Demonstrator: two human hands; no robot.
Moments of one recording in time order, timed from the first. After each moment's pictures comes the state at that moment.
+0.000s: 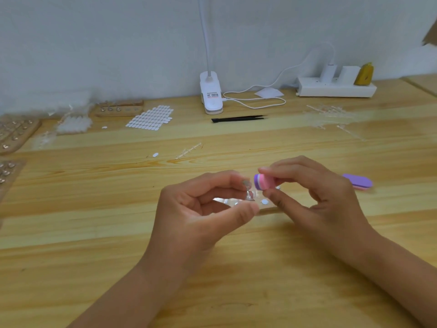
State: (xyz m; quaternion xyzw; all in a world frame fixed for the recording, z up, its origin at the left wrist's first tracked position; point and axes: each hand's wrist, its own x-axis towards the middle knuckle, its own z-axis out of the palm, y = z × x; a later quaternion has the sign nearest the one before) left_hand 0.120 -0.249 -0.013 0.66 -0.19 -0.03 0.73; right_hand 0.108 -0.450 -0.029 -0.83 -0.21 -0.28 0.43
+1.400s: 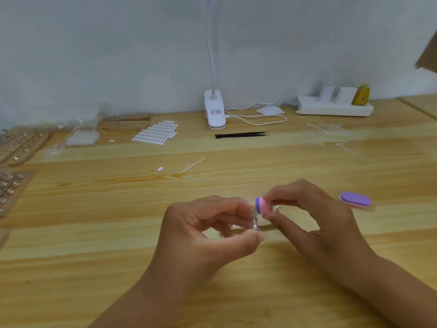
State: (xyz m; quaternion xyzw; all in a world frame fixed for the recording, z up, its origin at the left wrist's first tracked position) left_hand 0.116 -0.245 -0.004 0.72 -0.23 0.01 0.65; right_hand 0.103 -0.449 -0.032 -0.83 -0.24 -0.29 0.41
